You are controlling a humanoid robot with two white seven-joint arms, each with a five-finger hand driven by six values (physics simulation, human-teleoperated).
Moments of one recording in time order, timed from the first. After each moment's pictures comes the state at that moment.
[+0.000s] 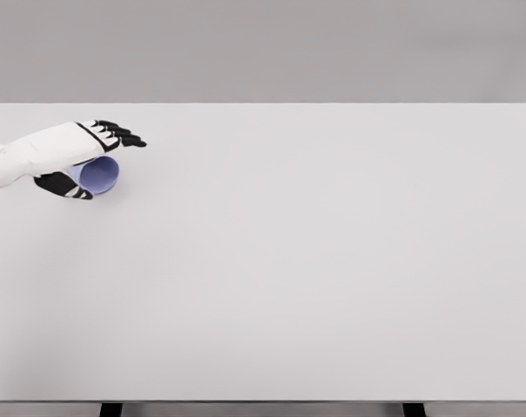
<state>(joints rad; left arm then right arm) -0.50 0.79 -0.36 -1.41 -0.38 -0.61 -0.53 -0.01 0.00 -0.07 -0.01 0.07 -0.06 0.07</state>
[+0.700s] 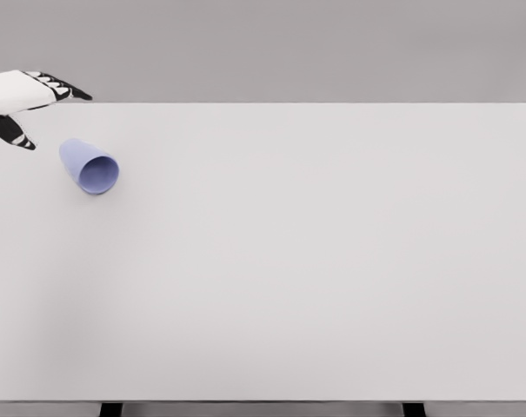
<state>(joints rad) -0.92 0.84 -0.68 -1.01 -0.46 -0.61 -0.52 -0.01 0.00 -0.08 -0.01 0.07 -0.06 0.07</state>
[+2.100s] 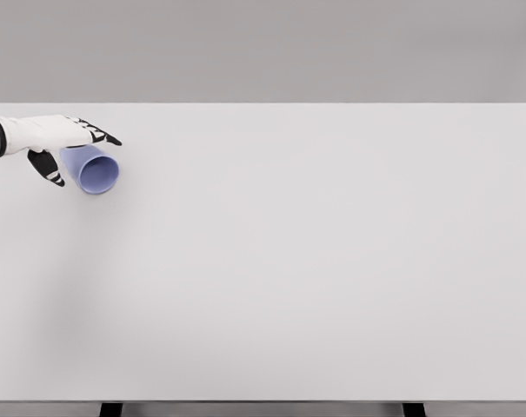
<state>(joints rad) -0.92 0.71 -0.76 -0.90 -0.52 -0.61 -0.58 -0.01 0.00 -0.08 -0.01 0.07 -0.06 0.07</state>
